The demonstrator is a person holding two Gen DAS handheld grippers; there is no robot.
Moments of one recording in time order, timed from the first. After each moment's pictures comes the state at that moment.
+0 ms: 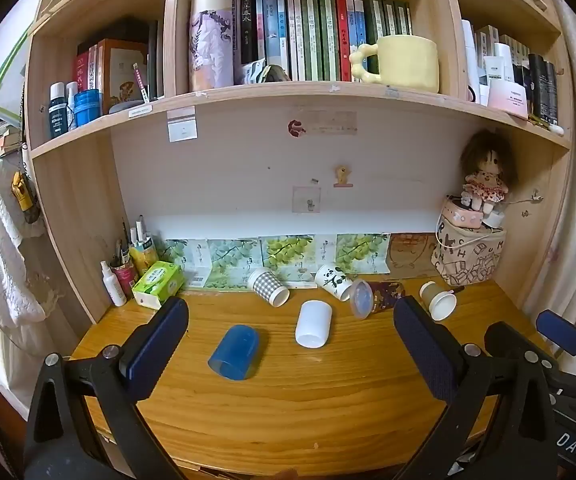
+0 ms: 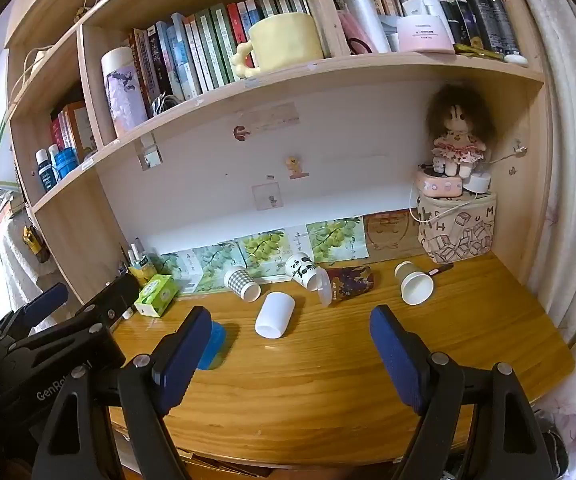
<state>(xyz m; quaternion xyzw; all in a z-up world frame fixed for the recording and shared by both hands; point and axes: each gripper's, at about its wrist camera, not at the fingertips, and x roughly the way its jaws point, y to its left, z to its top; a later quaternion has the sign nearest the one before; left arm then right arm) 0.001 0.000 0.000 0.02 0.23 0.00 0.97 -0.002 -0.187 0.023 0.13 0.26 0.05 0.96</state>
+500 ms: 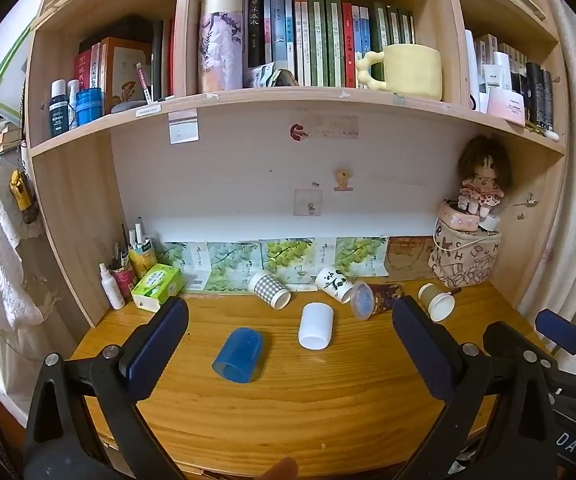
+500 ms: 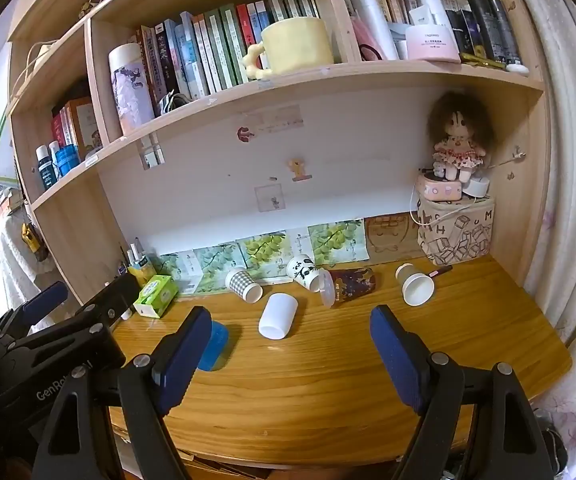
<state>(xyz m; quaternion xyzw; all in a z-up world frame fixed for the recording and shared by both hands) -0.004 0.021 0.002 0.01 0.22 -0.02 0.98 -0.008 -0.163 0.027 0.12 0.26 0.05 0.96</state>
